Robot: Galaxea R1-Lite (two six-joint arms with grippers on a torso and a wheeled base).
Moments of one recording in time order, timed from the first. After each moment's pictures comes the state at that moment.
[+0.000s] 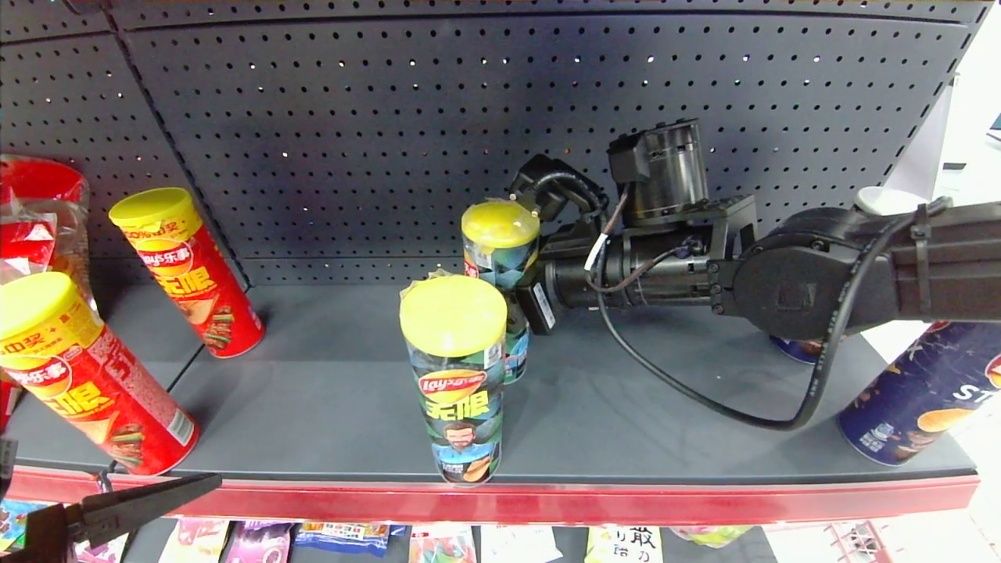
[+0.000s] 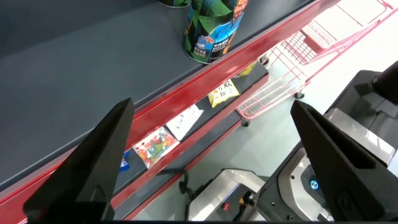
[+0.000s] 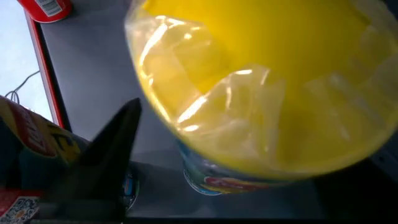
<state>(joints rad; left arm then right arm) -0.37 0.82 -0.28 -0.19 -0.42 0.01 0.70 1.95 -1.45 -0.11 0.27 -0.28</state>
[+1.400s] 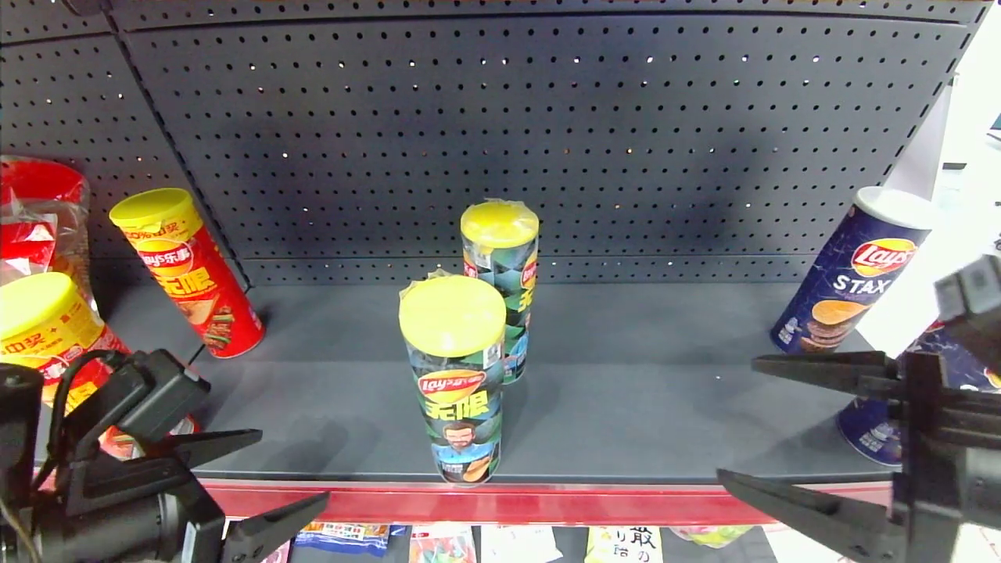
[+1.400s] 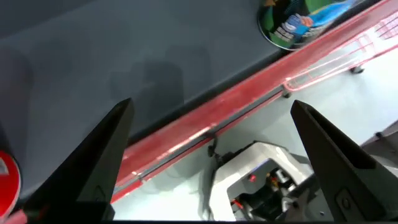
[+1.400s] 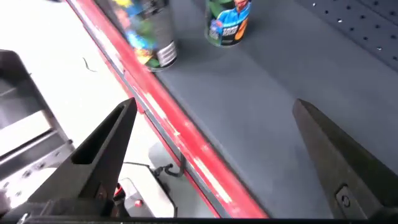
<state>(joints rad) -0.36 1.18 -0.39 -0.20 -0.22 0.08 0.70 1.10 -0.64 -0.11 0.14 -0.17</state>
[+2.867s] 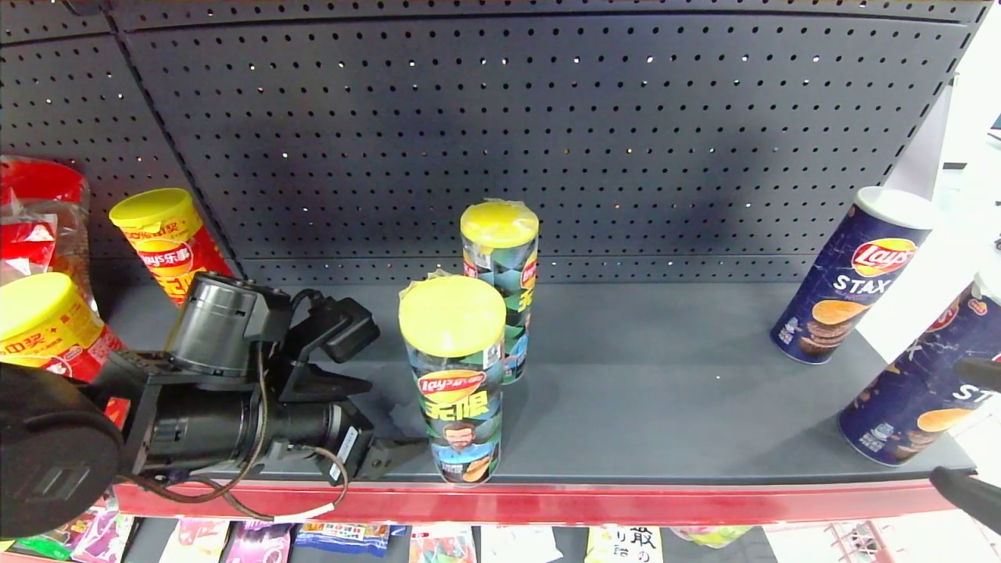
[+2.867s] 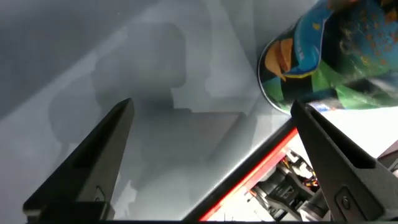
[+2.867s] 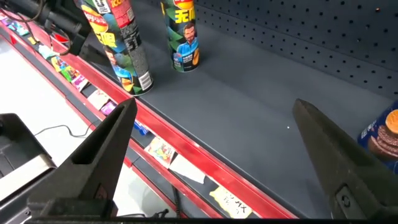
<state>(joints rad) -0.47 1.61 -0.69 -0.21 -0.23 0.17 0.53 0.74 -0.52 -0.10 0.13 -0.07</state>
